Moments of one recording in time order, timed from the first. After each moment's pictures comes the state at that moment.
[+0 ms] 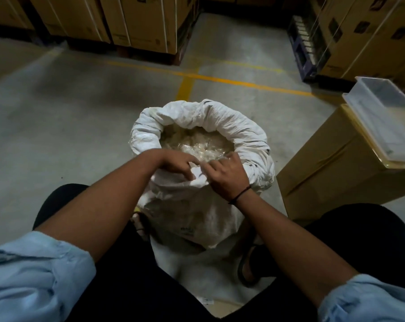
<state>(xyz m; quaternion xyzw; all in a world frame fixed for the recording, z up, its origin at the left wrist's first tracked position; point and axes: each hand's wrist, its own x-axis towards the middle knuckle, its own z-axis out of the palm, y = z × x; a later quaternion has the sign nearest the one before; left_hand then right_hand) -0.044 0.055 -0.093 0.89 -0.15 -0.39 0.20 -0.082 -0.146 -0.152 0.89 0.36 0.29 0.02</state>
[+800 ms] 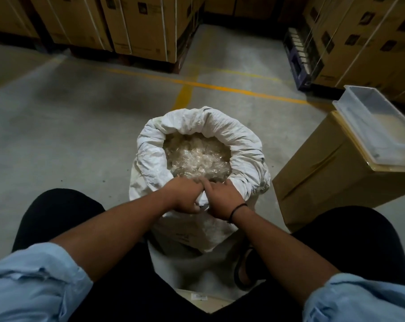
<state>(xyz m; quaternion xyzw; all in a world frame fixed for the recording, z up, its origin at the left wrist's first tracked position) -0.120 0.012 -0.134 0.95 -0.27 -0.16 -0.02 -0.120 -0.158 -0.173 0.95 0.31 -0.03 0.01</state>
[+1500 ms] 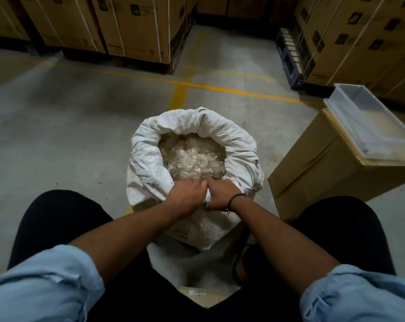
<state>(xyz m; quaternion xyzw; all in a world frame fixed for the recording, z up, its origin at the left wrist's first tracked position) -0.133 -0.009 -0.162 0.96 -0.26 -0.02 -0.06 -0.111 -0.159 -0.148 0.96 0.22 -0.17 -0.07</state>
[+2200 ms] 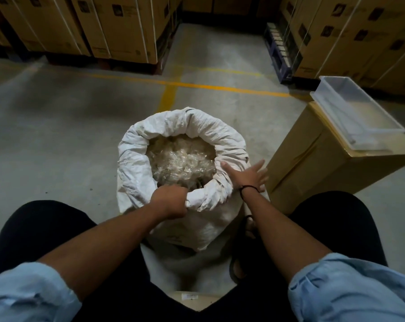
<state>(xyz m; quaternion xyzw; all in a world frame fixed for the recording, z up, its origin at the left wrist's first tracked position) -0.129 0.001 -0.169 0.98 -0.15 -0.14 0.00 -0.078 -0.225 -0.159 0.85 -0.34 -0.05 -0.41</state>
